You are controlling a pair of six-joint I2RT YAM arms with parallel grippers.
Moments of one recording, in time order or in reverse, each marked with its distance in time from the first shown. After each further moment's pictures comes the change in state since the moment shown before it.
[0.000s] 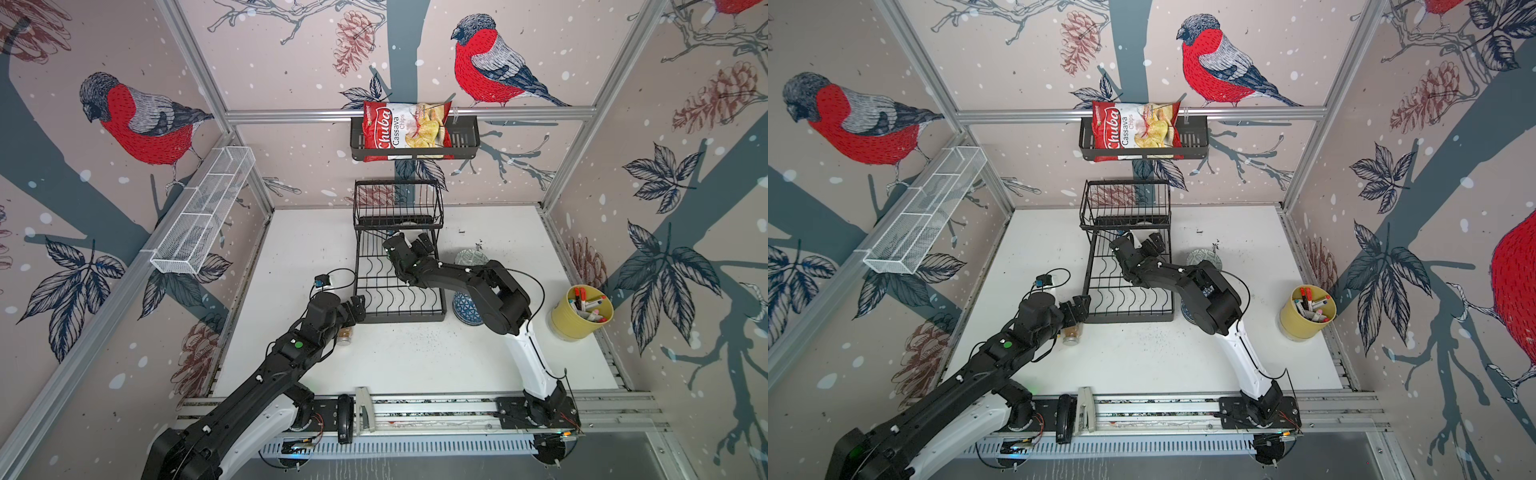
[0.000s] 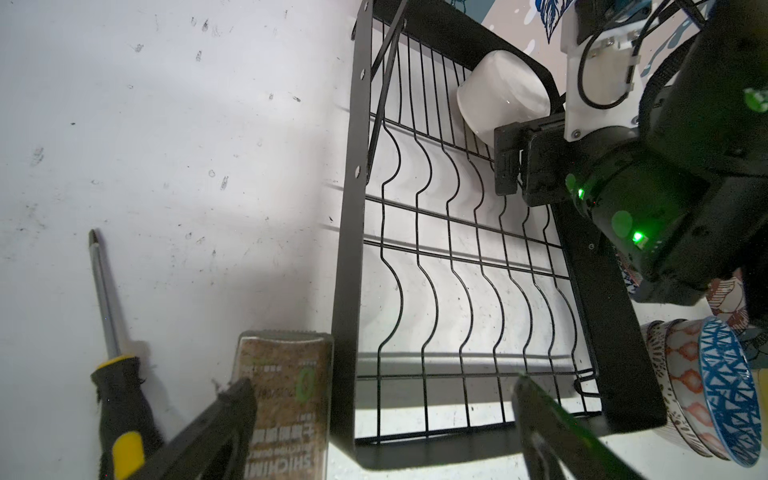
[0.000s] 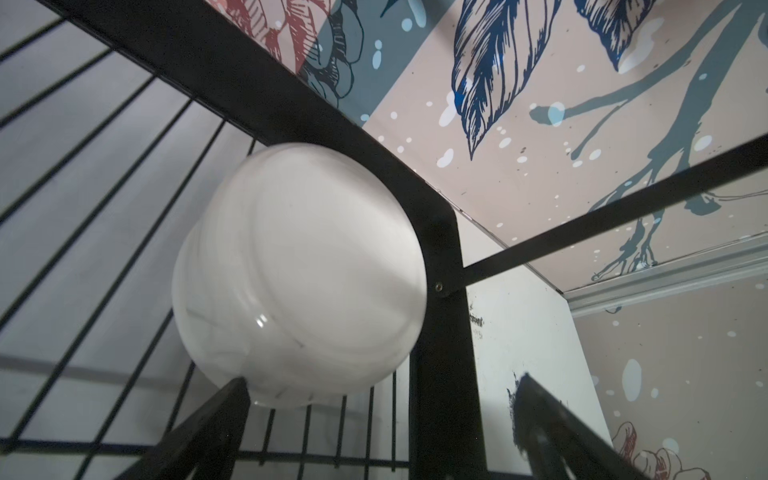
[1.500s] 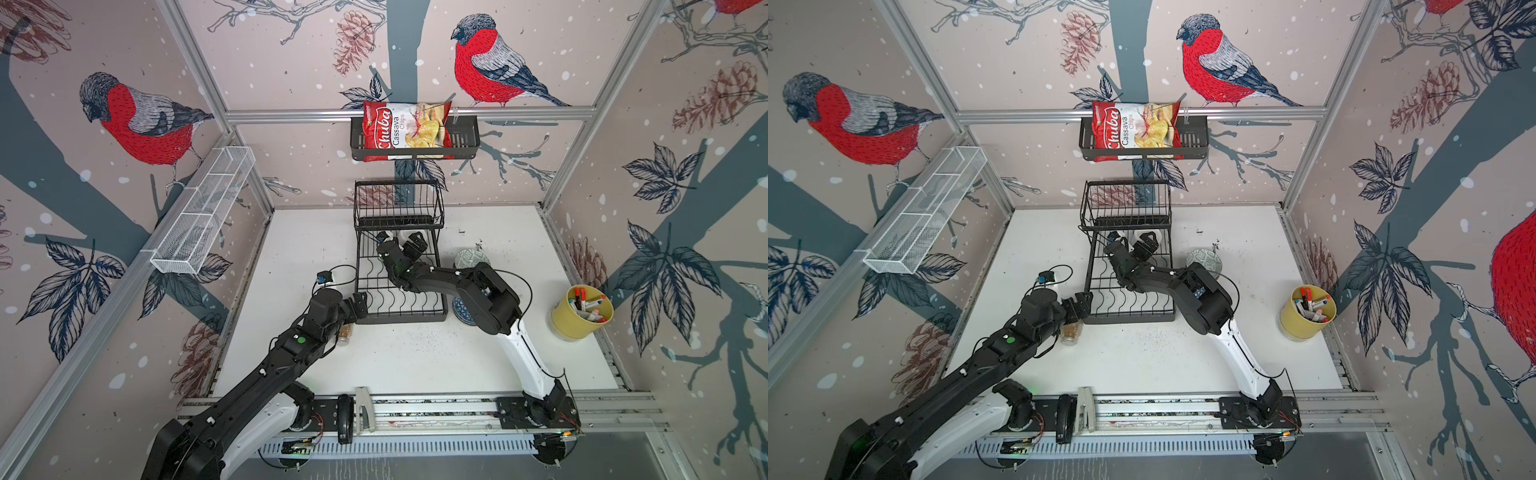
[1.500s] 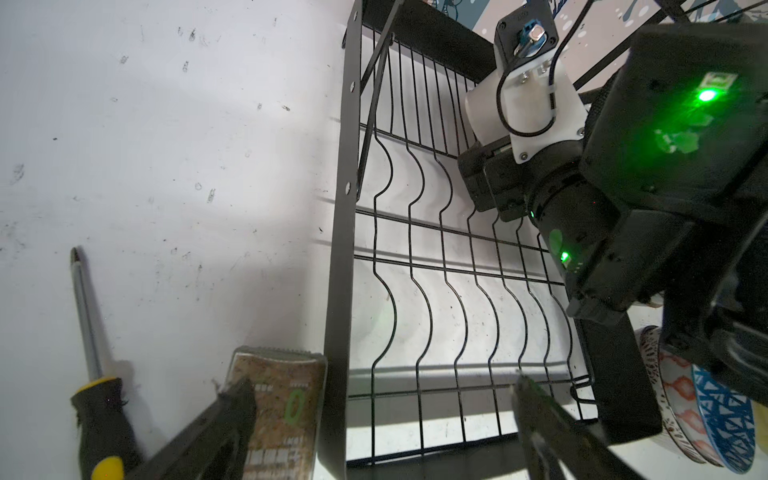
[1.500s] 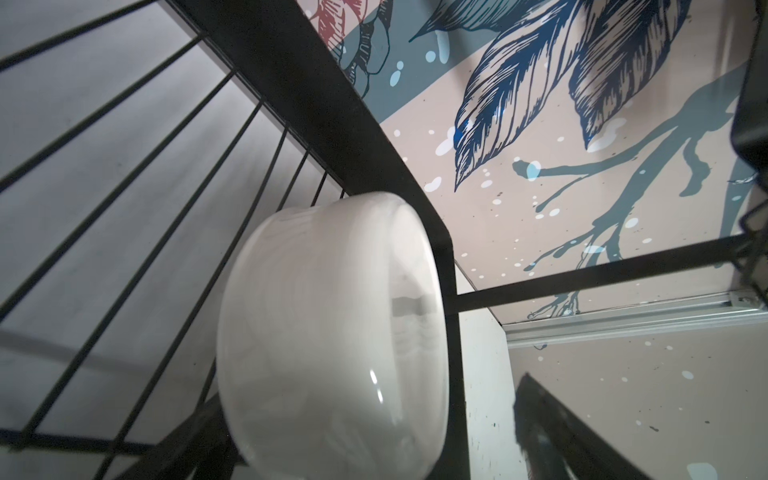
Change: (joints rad) left arm 0.000 0.044 0.024 0.030 0.006 0.009; right arm 0.043 0.078 0.053 0.061 0.081 -0.257
